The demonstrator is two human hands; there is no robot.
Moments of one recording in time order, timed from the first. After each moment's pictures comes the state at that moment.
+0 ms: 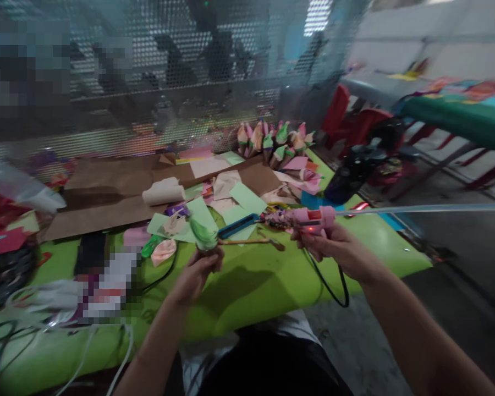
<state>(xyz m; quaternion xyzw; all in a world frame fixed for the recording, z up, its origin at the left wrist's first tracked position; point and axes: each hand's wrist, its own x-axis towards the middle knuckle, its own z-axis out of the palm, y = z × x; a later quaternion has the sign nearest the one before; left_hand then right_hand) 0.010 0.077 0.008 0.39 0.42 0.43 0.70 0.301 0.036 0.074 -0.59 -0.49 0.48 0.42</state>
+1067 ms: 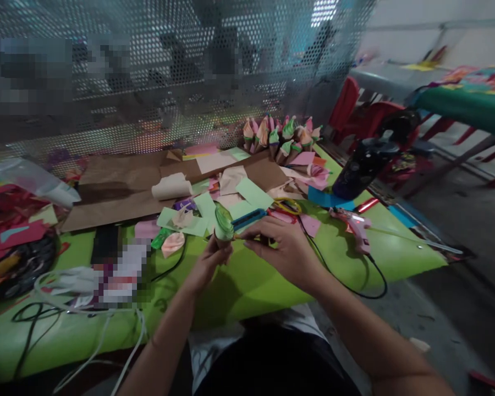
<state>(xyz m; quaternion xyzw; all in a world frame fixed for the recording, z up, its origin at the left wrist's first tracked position) 0.013 0.078 0.005 0.47 0.42 0.40 0.66 0.212 0.047 0.076 -0.47 -0.73 0.25 0.43</state>
